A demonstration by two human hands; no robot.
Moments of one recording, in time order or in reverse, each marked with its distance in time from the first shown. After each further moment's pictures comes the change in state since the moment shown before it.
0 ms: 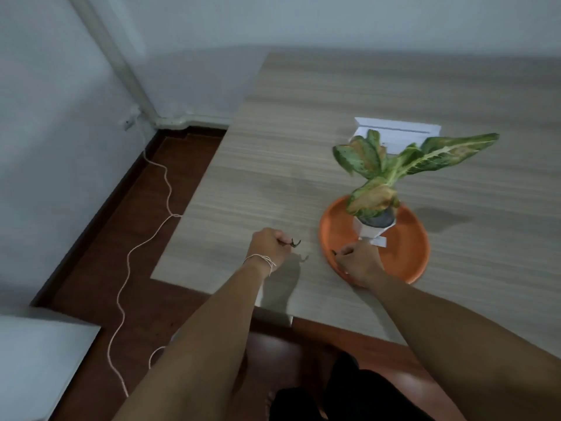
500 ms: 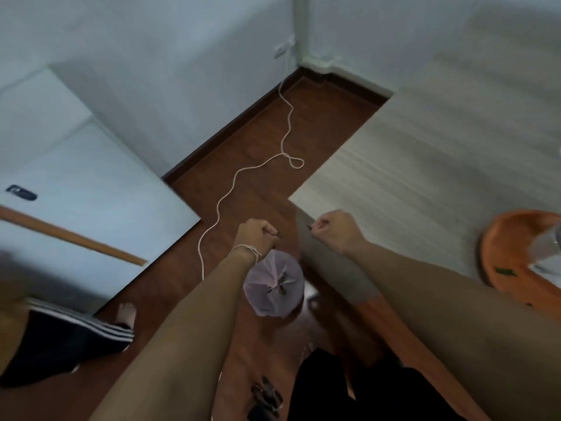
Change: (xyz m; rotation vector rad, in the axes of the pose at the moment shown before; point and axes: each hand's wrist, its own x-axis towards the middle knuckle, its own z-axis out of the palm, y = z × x) left_hand -0.143 -0.234 -0.183 -0.046 0.312 -0.439; right_hand -0.099 -0.176 0.255 -0.271 -0.489 -0.551
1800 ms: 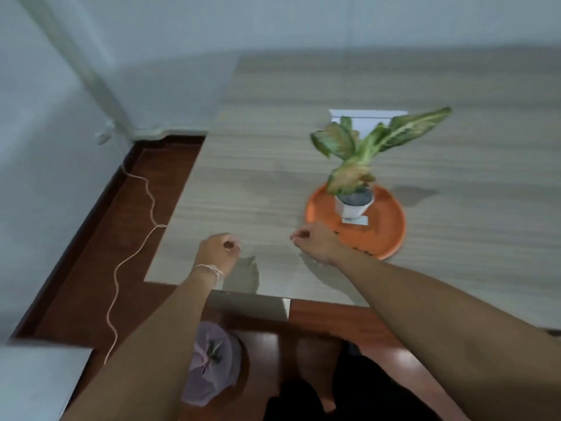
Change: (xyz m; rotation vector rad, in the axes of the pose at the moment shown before) left_hand -0.020 0.194 0.127 0.226 -0.232 0.521; right_hand -0.120 0.169 -0.168 0.187 0.329 0.291
